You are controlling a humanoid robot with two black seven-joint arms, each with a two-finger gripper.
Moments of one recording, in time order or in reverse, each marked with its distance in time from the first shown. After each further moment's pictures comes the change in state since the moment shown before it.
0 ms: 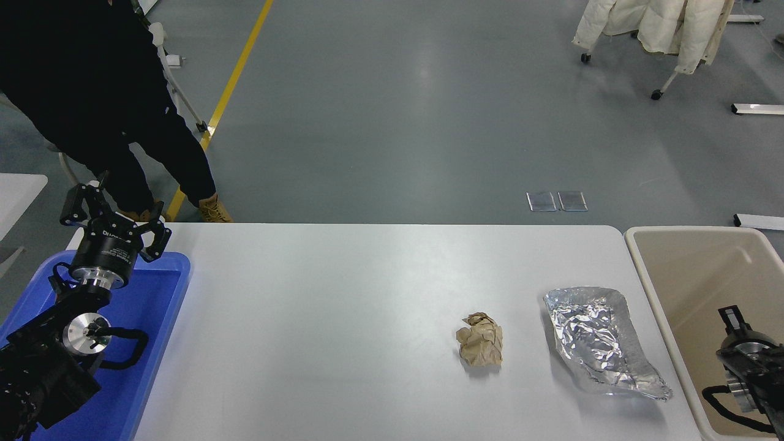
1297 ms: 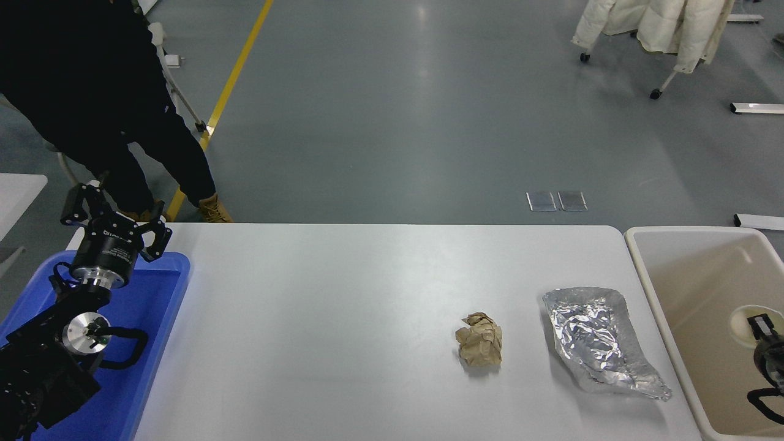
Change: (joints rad) left arm 0.000 0.000 0.000 0.000 0.000 -0.001 0.000; right arm -0.025 -0.011 -0.071 0.043 0.000 0.058 -0.048
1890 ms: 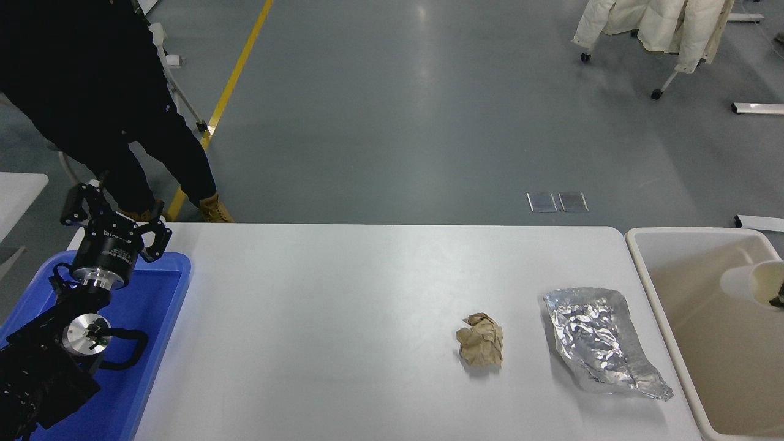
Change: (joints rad) left arm 0.000 0.000 0.000 0.000 0.000 -0.001 0.000; right arm 0.074 -0.523 -0.006 0.647 -0.005 0.134 -0.102
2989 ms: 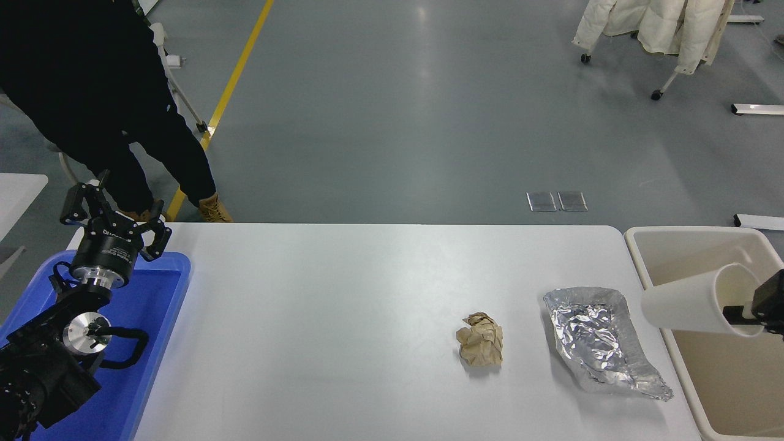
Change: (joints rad) left arm -0.002 0.000 0.000 0.000 0.000 0.000 0.000; right arm 0.239 -0.618 0.123 0.710 -0.106 0.792 -0.002
